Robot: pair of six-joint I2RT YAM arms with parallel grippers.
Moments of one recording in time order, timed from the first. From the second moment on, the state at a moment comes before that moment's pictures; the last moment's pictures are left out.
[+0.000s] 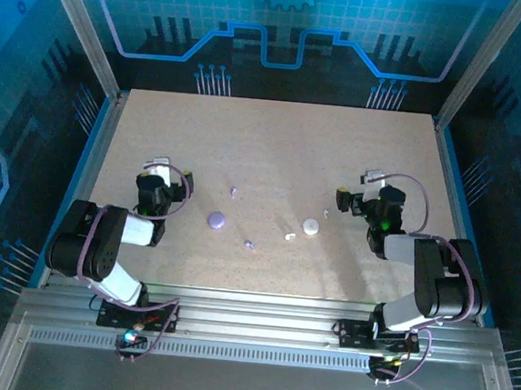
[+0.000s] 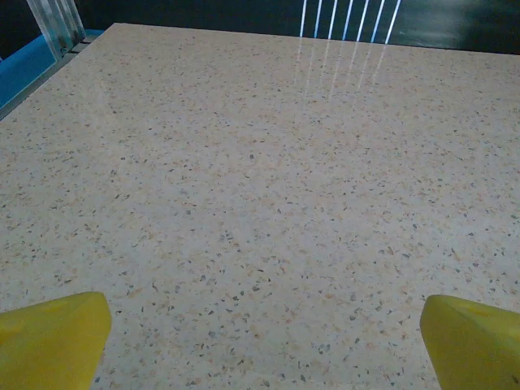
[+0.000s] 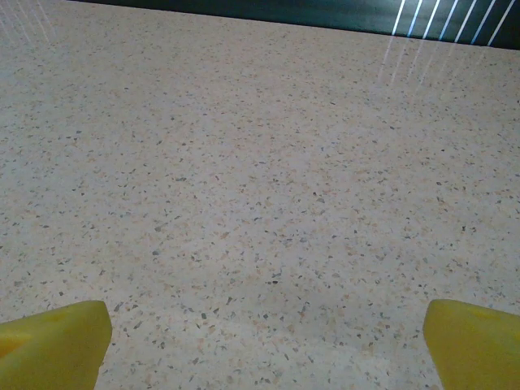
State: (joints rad) left arm -0.03 1.56 0.35 0.86 -0.18 -0.12; right arm 0.04 1.50 0.43 0.65 -0.11 -0.08
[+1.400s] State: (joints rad) left arm -0.03 1.55 0.35 0.86 -0.18 -0.12; right arm 0.04 1.49 0.48 0.55 -0.10 -0.08
